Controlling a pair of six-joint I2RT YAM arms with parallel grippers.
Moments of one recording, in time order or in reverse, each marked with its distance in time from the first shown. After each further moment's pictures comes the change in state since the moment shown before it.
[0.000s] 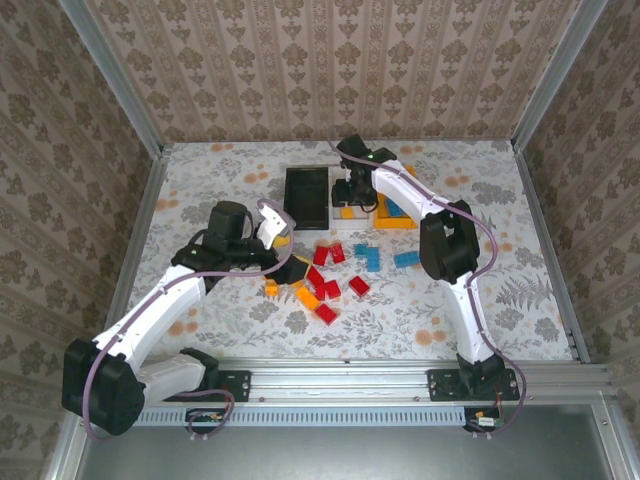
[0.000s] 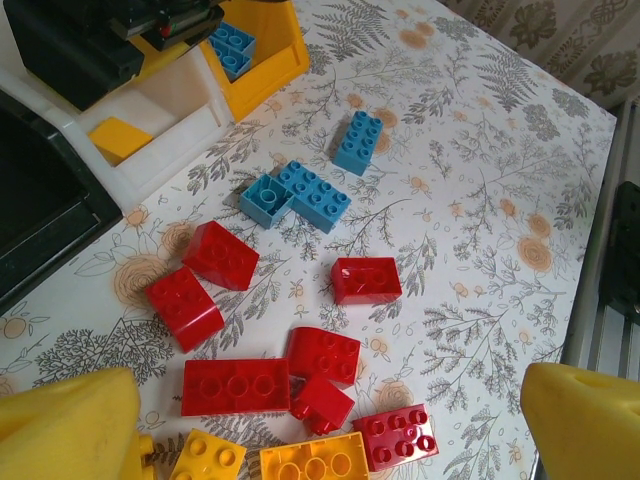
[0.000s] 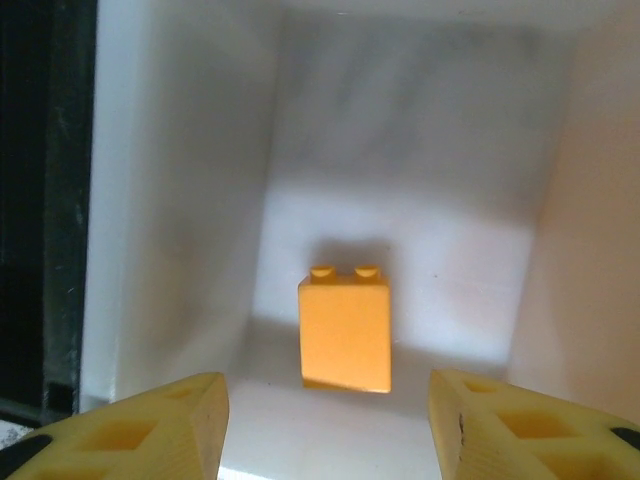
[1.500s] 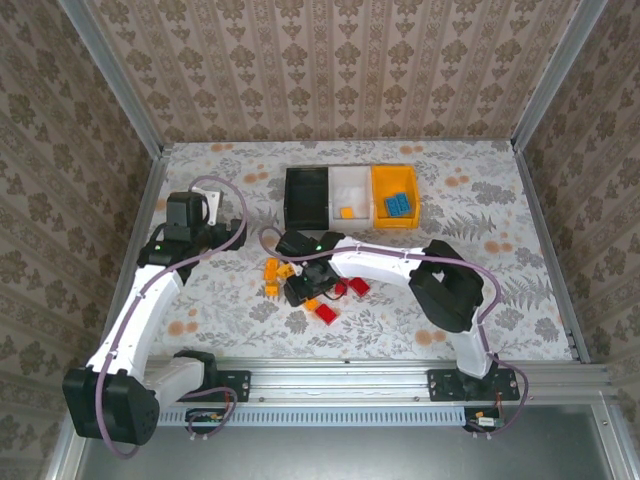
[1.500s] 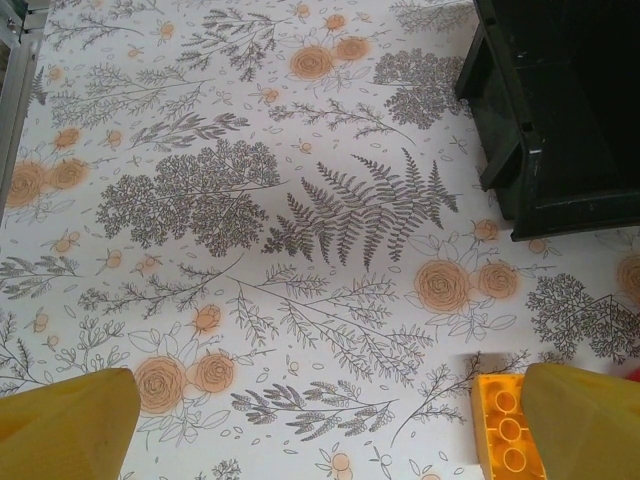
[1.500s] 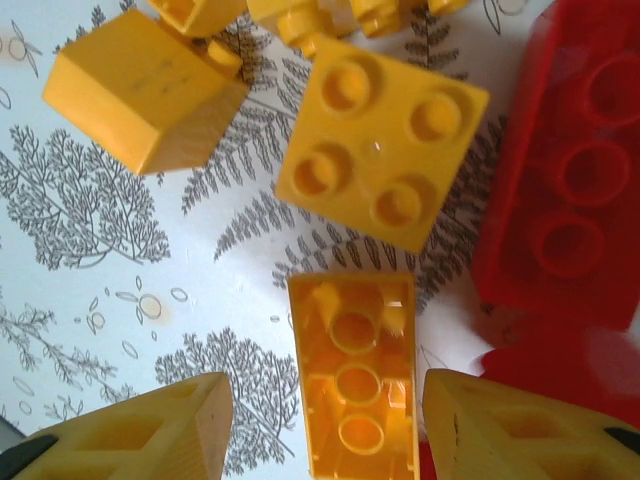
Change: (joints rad) left arm 0.290 -0.059 0.091 -0.177 -0.682 -0.140; right arm 0.509 -0.280 -0.574 0.183 -0.077 0.064
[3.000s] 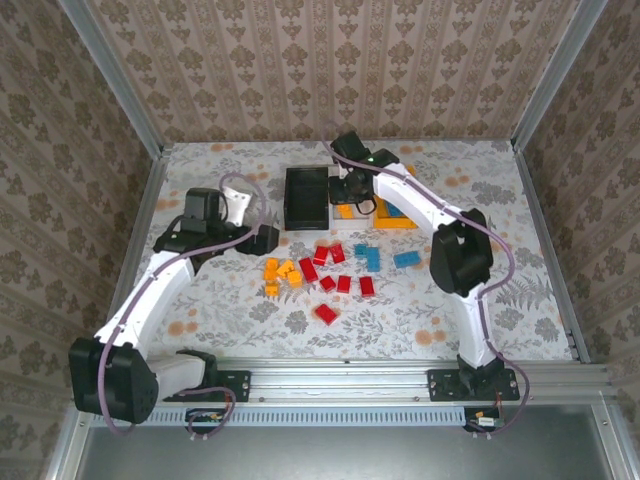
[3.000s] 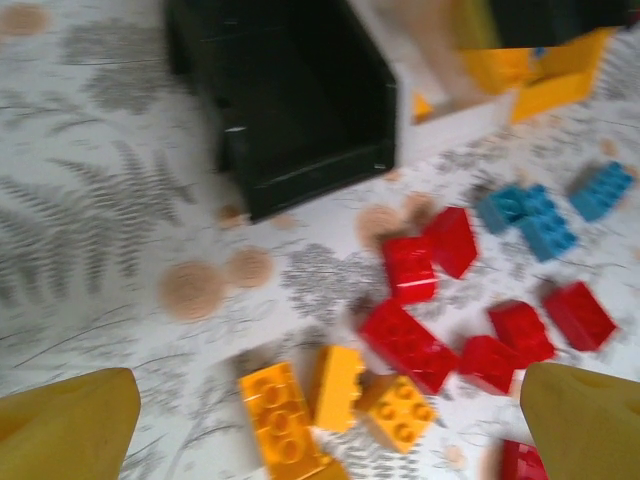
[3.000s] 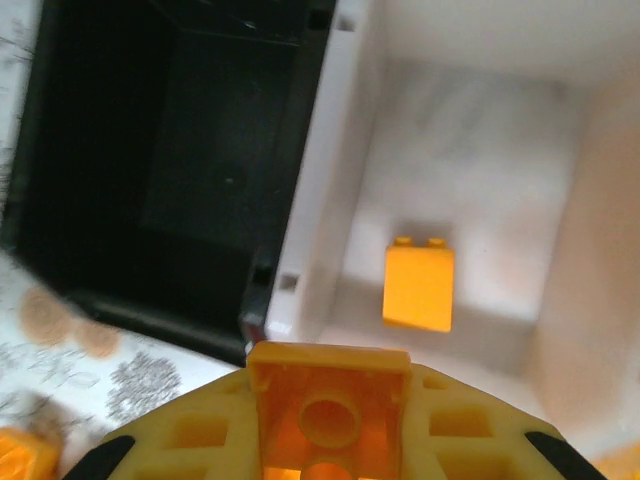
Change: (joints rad) left arm -0.090 0.123 0.014 0.045 0.458 -0.002; right arm -0.447 0.160 0.492 -0.126 0.104 -0.073
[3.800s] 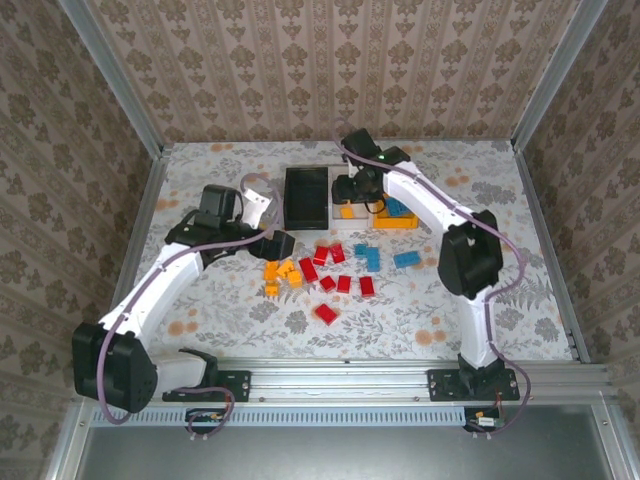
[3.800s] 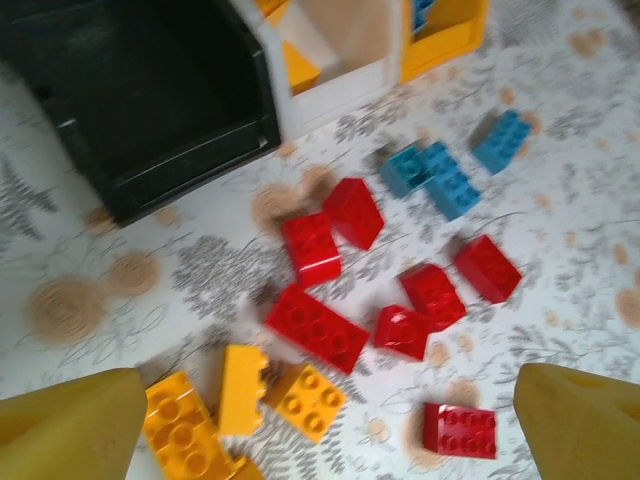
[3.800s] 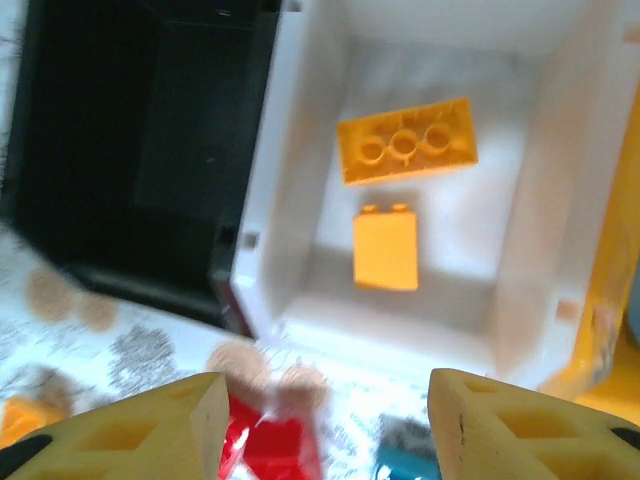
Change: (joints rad) left arm -0.079 0.079 0.077 -0.087 0.048 0.029; right arm -0.022 -0.154 -0.137 0.001 -0.037 0.011
